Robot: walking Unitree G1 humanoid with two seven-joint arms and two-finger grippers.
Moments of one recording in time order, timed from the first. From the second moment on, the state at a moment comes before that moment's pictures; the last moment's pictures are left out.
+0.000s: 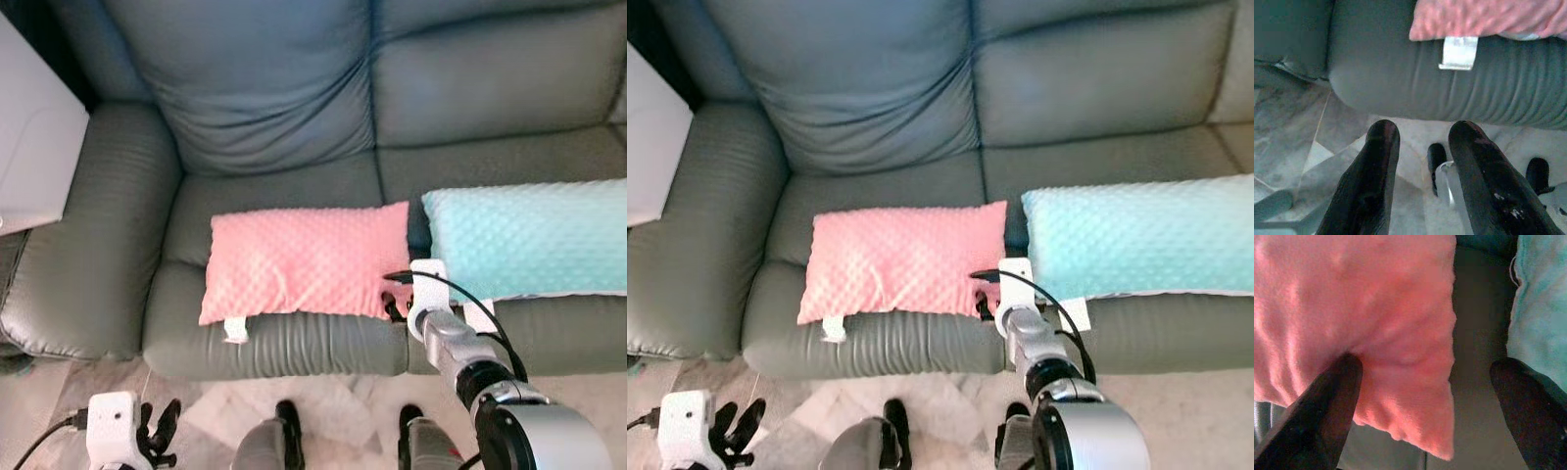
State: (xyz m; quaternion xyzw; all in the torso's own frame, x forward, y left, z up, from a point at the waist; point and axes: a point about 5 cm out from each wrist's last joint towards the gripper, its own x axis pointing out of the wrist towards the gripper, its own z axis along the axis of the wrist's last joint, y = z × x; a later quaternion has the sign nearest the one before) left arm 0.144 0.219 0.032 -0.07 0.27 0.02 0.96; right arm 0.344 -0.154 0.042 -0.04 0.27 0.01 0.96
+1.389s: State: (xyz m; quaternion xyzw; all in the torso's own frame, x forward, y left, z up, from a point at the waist) left arm 0.174 0.201 0.042 -0.09 0.25 0.00 0.96; right arm 0.345 -0.166 0.046 -0.04 0.25 0.05 0.97
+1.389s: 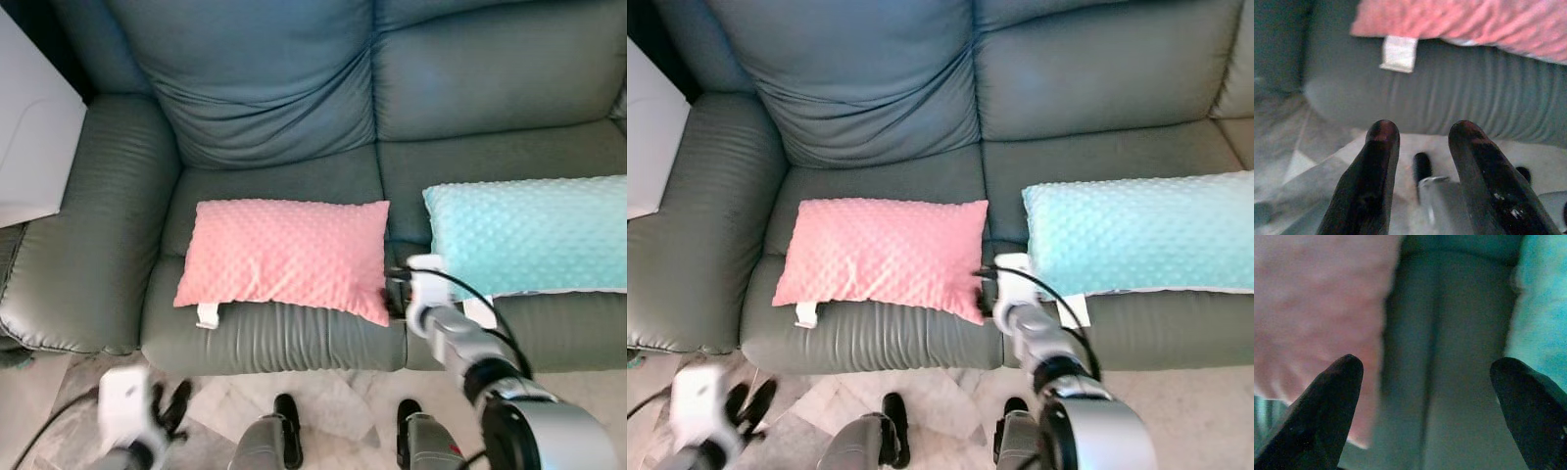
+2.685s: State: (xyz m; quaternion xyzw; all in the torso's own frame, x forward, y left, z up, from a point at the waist) left arm 0.243 0.201 0.040 -0.12 0.12 0.06 0.98; right arm 0.331 -0.129 0.085 -0.06 0.04 0.10 0.99
